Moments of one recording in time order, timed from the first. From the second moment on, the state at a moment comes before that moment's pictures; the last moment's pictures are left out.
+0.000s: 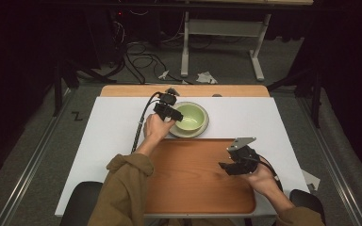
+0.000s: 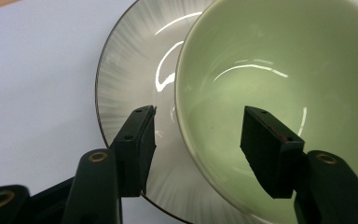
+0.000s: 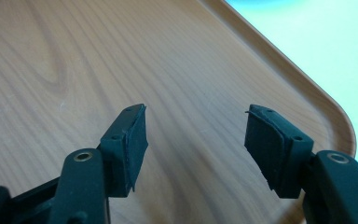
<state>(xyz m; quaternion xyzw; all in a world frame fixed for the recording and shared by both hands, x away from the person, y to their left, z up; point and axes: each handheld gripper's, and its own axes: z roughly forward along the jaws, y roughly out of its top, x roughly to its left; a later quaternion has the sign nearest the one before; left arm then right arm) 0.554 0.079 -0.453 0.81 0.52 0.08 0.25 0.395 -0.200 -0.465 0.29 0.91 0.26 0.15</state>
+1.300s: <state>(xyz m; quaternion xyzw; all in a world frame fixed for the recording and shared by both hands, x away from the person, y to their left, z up) 0.564 0.084 -0.463 0.76 0.57 0.03 0.29 0.393 -0.198 -0.466 0.29 0.91 0.26 0.15</state>
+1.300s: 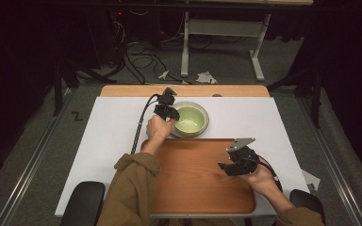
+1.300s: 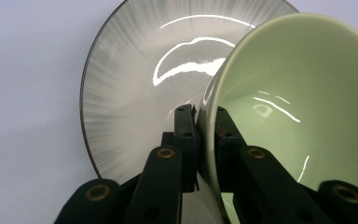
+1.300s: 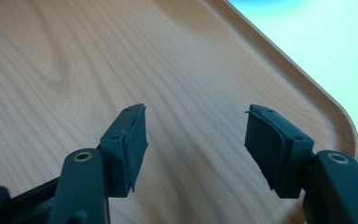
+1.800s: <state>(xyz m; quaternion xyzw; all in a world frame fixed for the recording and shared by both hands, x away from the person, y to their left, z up) 0.554 0.085 -0.439 0.76 0.55 0.03 0.35 0.393 -0.198 -0.465 0.29 0.91 0.26 0.15</state>
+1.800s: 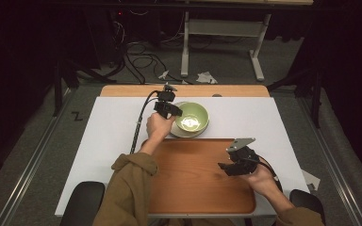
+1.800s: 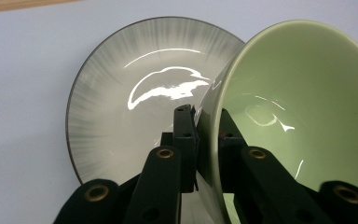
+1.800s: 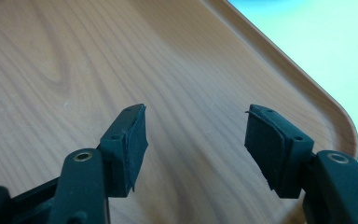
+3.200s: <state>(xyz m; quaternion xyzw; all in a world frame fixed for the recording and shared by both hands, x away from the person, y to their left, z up) 0.514 0.091 -0.394 0.80 0.47 0.03 0.37 0.395 -0.201 -0.464 0.29 0.91 0.26 0.15</state>
